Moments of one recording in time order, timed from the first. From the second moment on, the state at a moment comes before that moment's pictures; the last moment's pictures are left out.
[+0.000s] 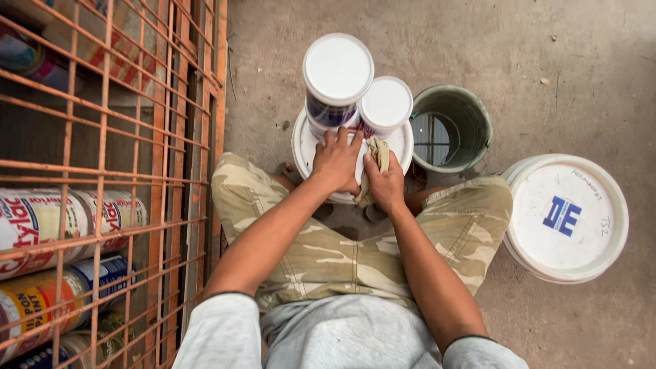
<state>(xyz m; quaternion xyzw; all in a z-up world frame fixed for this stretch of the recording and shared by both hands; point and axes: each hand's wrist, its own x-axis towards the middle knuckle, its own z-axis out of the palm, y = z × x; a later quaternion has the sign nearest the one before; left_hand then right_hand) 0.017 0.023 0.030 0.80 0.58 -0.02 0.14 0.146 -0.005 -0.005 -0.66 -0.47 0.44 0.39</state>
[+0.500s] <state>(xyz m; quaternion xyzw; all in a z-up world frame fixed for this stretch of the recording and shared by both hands) -0.006 -0.021 0.014 0.65 0.63 0.25 0.35 0.165 0.016 -0.046 -0.73 -0.60 0.29 0.16</state>
